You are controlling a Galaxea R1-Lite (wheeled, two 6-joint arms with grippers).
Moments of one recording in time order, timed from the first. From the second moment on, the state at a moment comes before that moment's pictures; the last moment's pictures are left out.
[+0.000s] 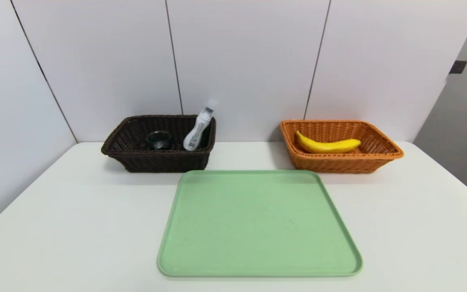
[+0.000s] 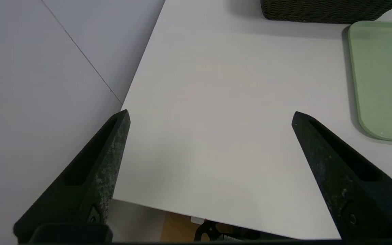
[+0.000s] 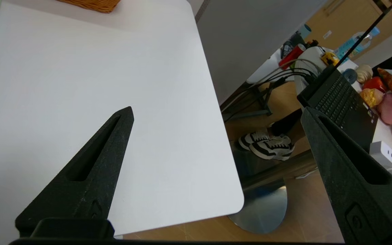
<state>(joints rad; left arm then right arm) -0.07 0.54 -1.10 0.89 0.30 -0.04 -0.05 0.46 -0.94 0.72 -0.33 -0.42</state>
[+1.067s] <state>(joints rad) 0.04 0.24 -0.82 0.88 0.23 0.04 0.01 0.21 -0.87 0.88 -0.34 -0.33</state>
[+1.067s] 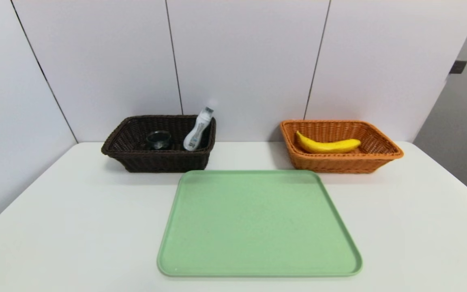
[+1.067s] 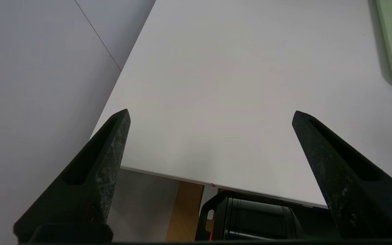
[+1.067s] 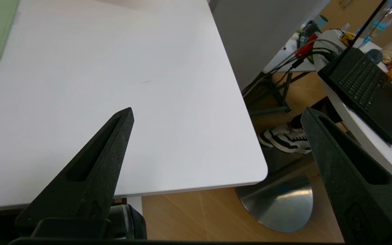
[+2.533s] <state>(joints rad) 0.01 0.07 -0.03 0.00 -0.08 0.19 0.00 0.00 -0.02 -0.12 -0.20 -0.21</state>
